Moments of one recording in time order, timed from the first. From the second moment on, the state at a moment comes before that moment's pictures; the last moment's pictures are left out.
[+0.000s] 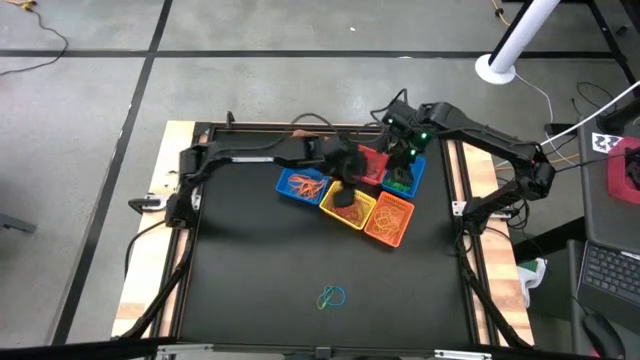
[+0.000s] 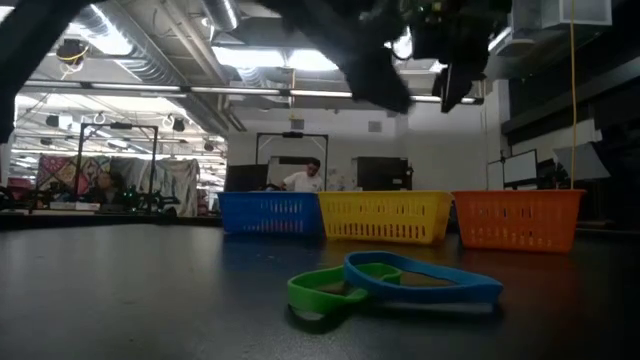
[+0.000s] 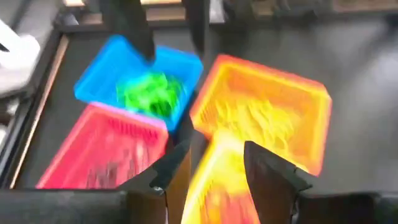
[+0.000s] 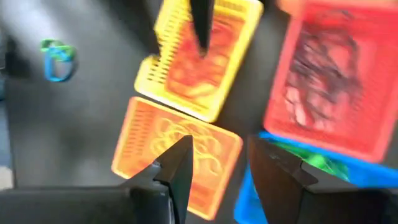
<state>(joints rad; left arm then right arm) 0.20 2.04 1.79 -0.47 0.12 0.18 -0.53 1.47 1.44 -1.25 -0.39 -0.34</state>
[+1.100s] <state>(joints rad) -0.02 1.81 1.79 -1.27 0.13 0.21 0.37 1.48 0.90 -0.12 -0.09 0.07</state>
